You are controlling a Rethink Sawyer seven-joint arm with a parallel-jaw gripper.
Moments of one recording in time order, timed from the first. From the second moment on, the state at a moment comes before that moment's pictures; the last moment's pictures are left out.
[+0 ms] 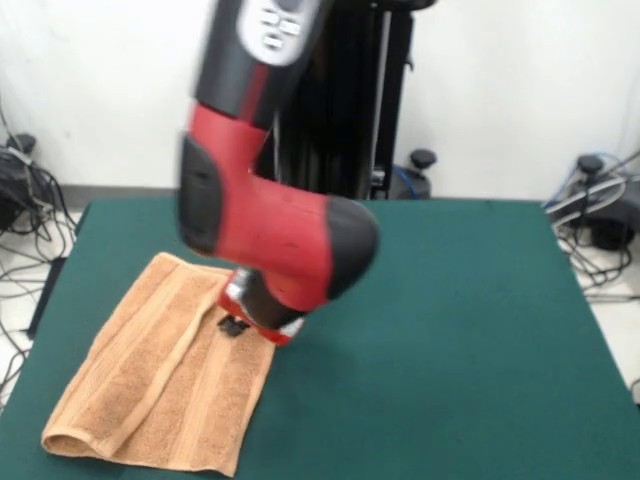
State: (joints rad) arm -0.05 0.19 -0.40 0.91 -0.19 0.77 2.14
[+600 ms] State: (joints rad) arm 0.04 0.22 -0.44 0.86 -0.17 0.81 2.30
